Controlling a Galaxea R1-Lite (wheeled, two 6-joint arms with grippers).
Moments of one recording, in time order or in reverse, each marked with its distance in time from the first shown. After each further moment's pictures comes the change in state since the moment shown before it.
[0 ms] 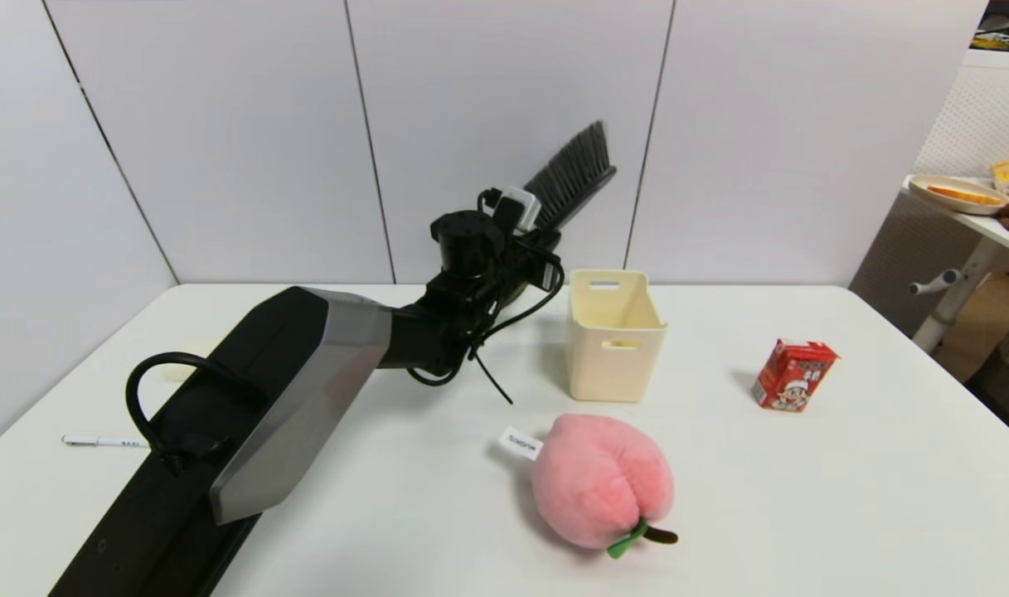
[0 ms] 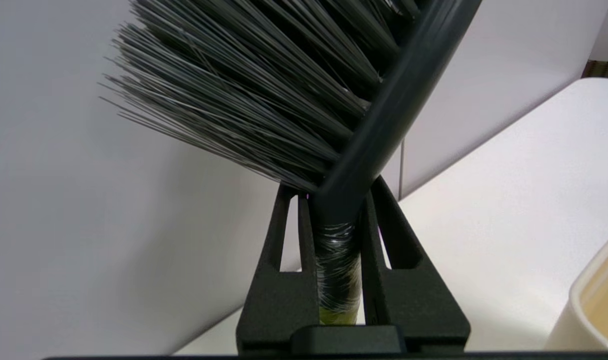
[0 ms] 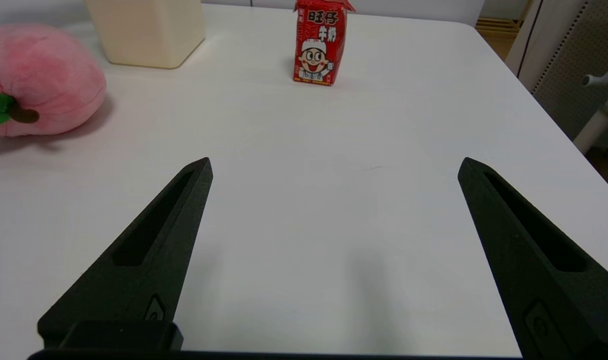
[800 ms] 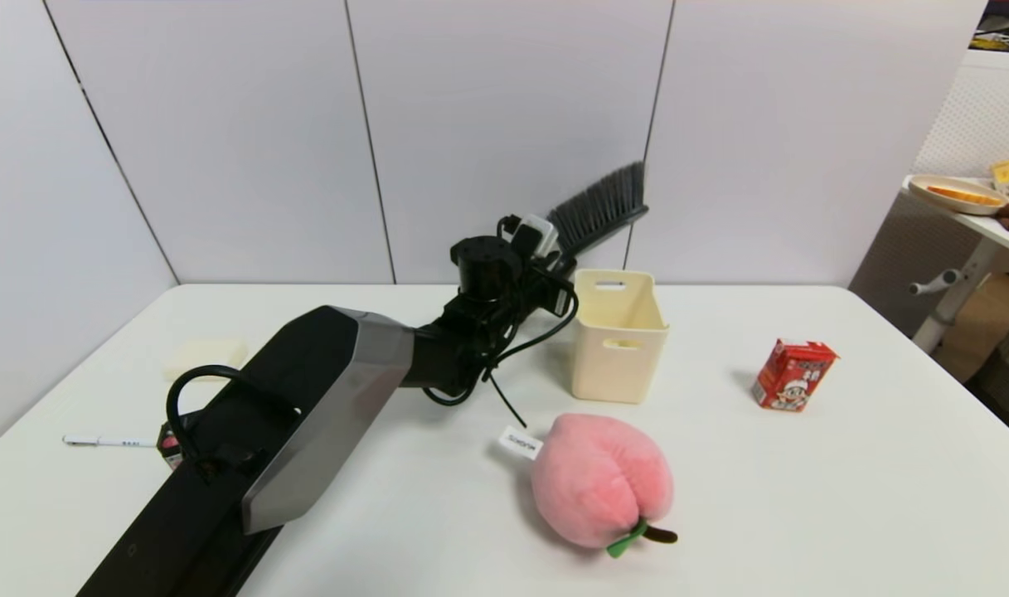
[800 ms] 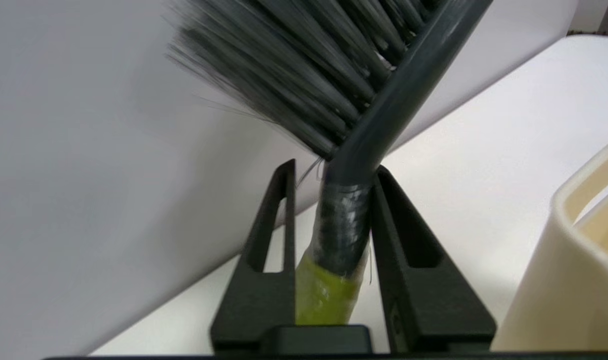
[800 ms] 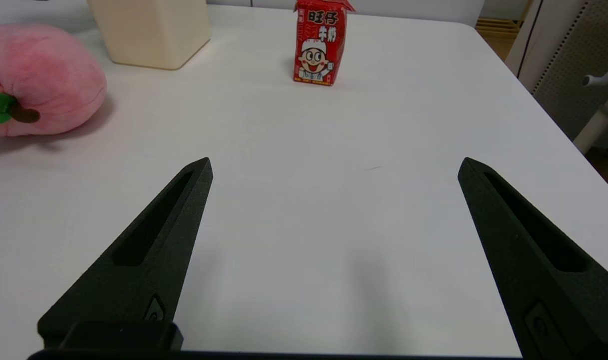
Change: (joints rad) left arm -0.022 0.053 -0.007 0.001 0.000 0.015; right arm 0.000 0.000 0.000 -0.001 0.000 0.000
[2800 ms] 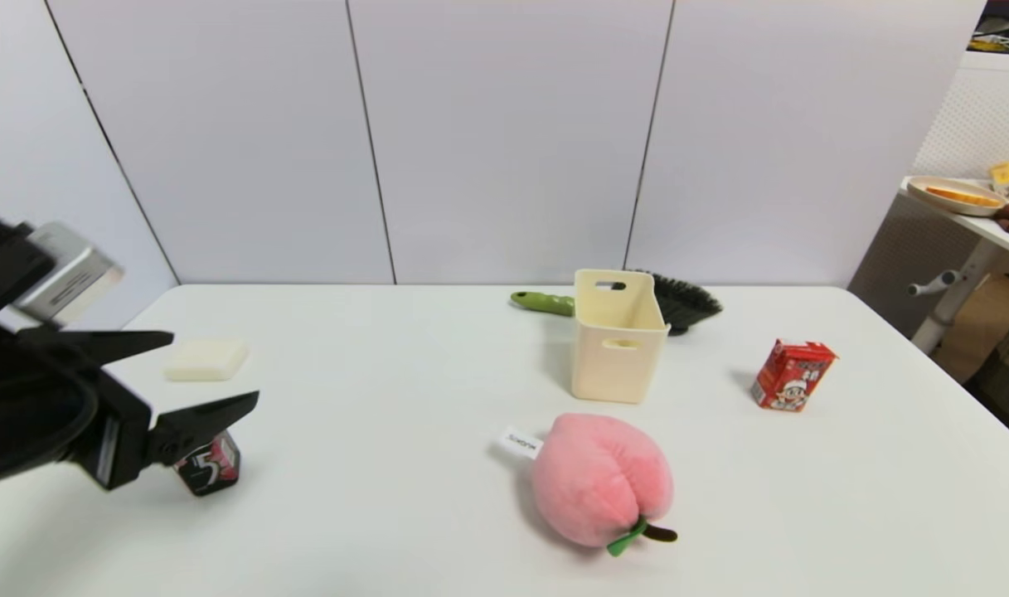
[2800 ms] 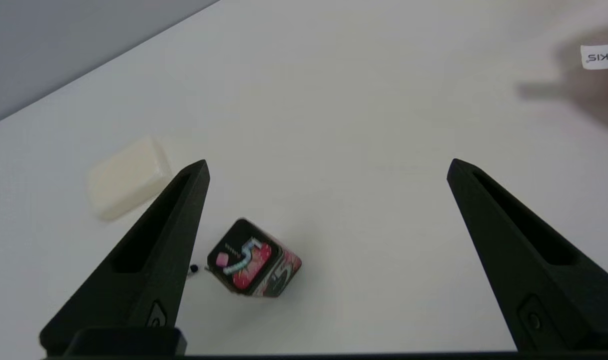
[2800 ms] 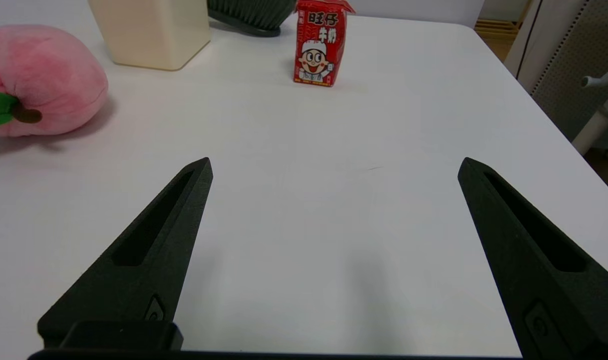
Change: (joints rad) left arm 0.364 -1.583 1.321 0.734 -0.001 0.132; right arm 0.000 0.000 0.000 0.001 0.000 0.000
